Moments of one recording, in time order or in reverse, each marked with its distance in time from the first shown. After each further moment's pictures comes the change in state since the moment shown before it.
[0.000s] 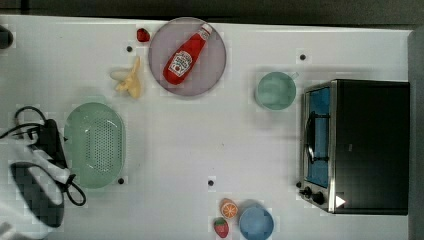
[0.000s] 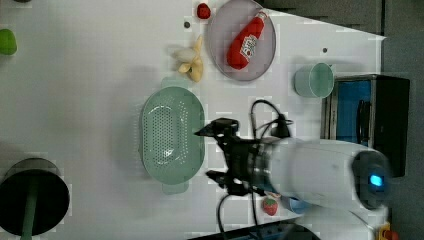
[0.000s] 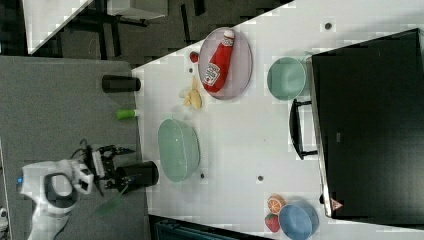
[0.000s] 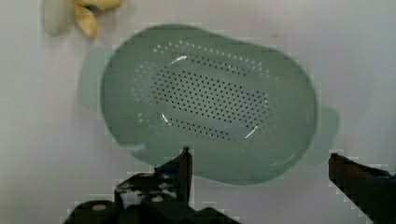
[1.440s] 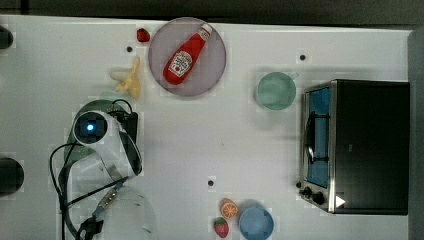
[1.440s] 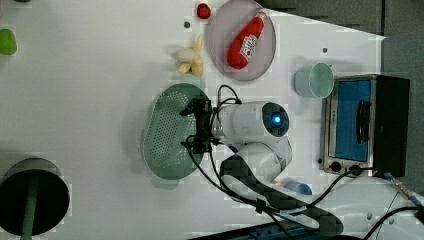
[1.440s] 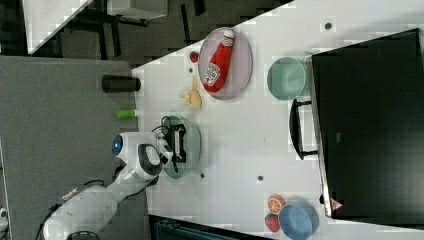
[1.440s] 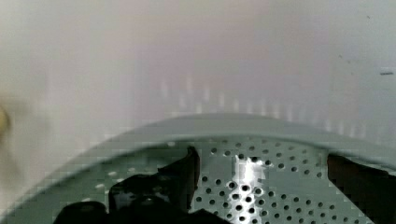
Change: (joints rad) arm 0.182 0.488 -0.351 -0.023 -0.043 0.466 0.117
